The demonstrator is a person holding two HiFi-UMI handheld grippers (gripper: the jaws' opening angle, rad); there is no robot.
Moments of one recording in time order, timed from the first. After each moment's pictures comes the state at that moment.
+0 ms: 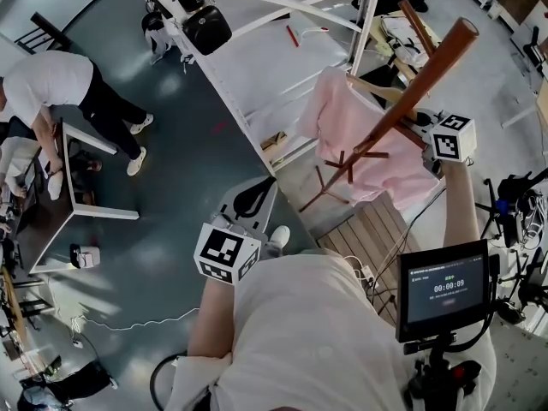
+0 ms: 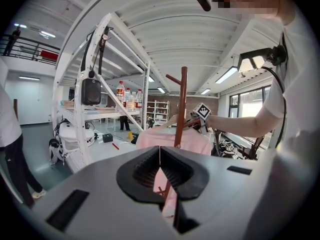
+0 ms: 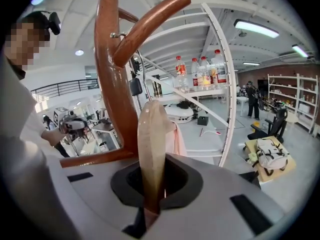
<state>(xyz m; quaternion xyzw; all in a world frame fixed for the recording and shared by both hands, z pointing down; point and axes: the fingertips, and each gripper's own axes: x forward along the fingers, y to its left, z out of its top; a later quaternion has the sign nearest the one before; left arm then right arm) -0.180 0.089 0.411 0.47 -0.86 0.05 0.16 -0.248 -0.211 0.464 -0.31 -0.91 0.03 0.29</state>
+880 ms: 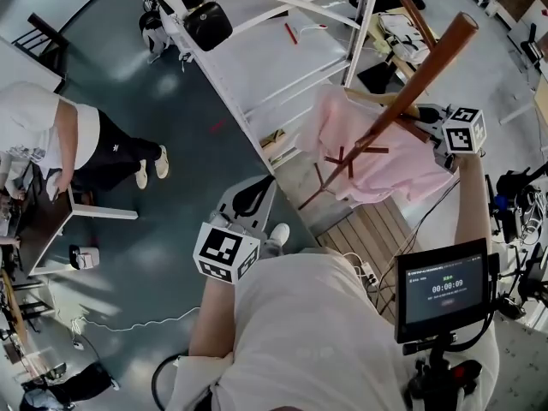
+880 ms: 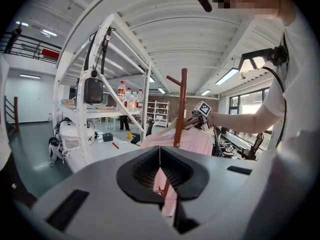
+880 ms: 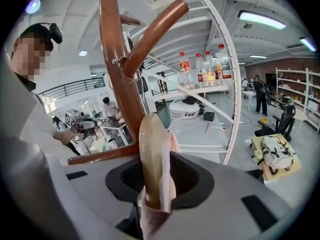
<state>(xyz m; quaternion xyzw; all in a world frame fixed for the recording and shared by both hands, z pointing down) -0.182 0.088 0.414 0.47 -0.87 0.05 0.16 -0.237 -0.227 0.458 -0.35 -0.88 0.03 0.32</state>
